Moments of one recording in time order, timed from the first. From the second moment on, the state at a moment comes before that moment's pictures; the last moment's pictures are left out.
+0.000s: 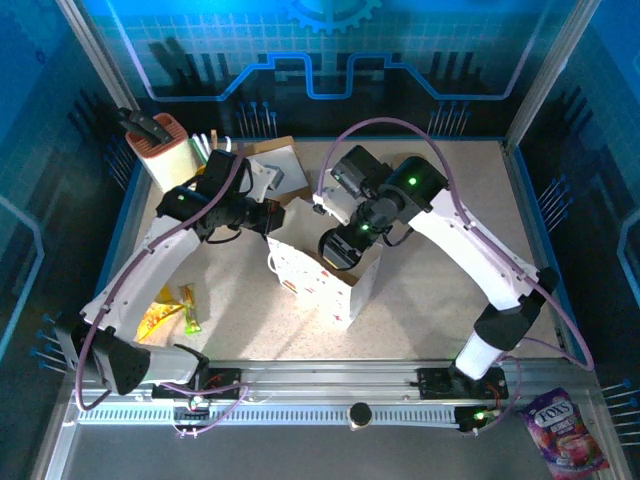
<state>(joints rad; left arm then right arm) -0.36 1.34 1.39 -0.91 0.37 -0.14 0.81 1.66 2.00 -1.53 -0.16 -0.08</state>
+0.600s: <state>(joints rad) -0.36 1.34 1.39 -0.91 0.37 -0.14 0.83 1.70 2.00 -1.54 -0.06 -0.08</state>
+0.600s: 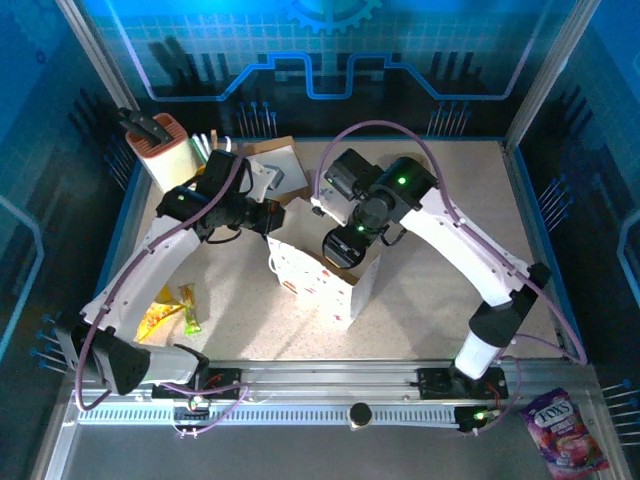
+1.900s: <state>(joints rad) -0.36 1.34 1.39 -0.91 0.37 -0.14 0.93 1.77 1.93 -1.57 0.09 0.00</state>
